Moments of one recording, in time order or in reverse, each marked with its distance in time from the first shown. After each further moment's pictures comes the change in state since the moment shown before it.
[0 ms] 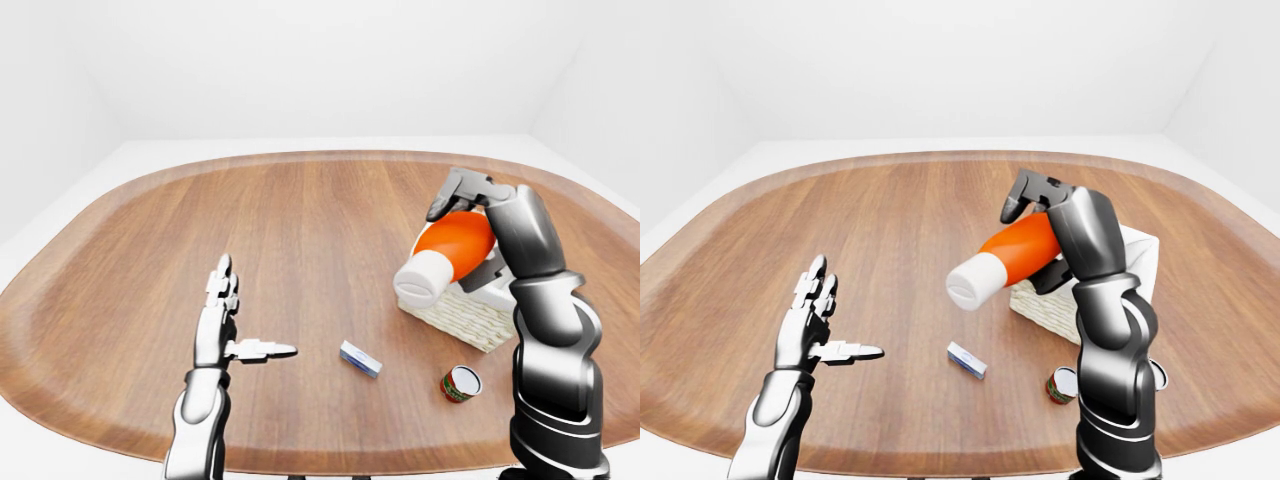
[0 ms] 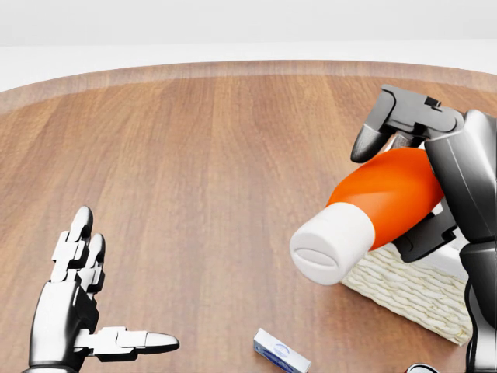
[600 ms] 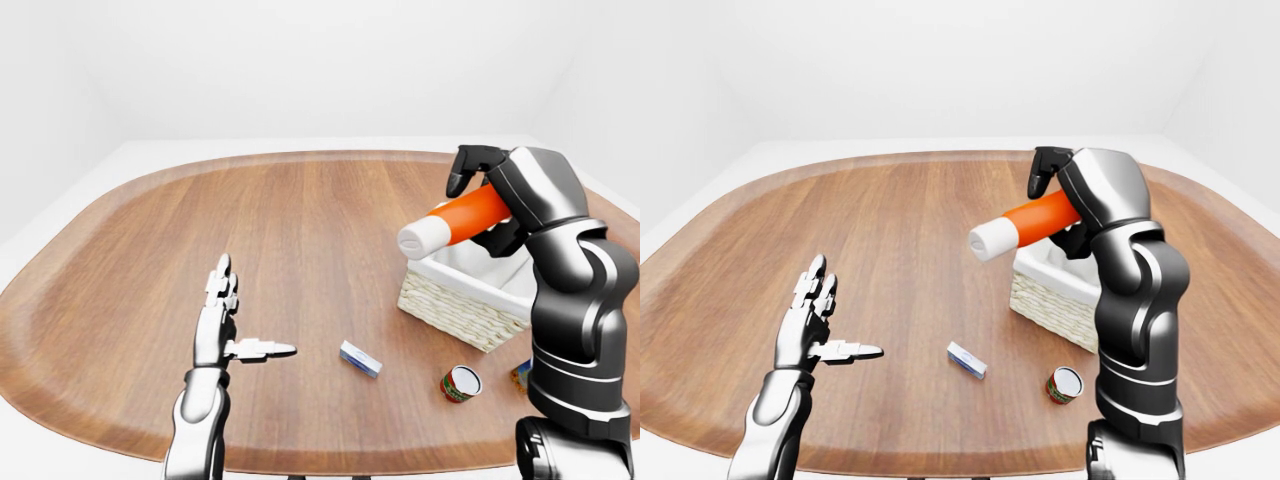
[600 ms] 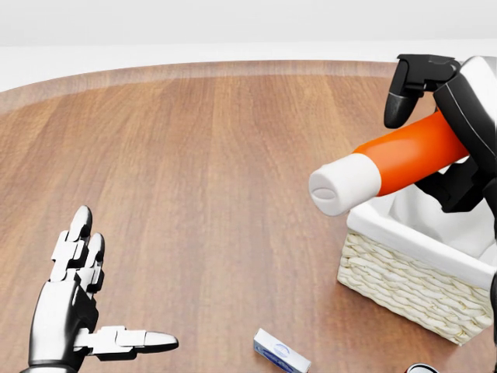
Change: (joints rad) left arm -0.006 0.001 0.006 0.015 -0.003 -0.012 -0.002; right arm -0.218 -0.159 -0.042 0.189 -0.277 0.000 0.182
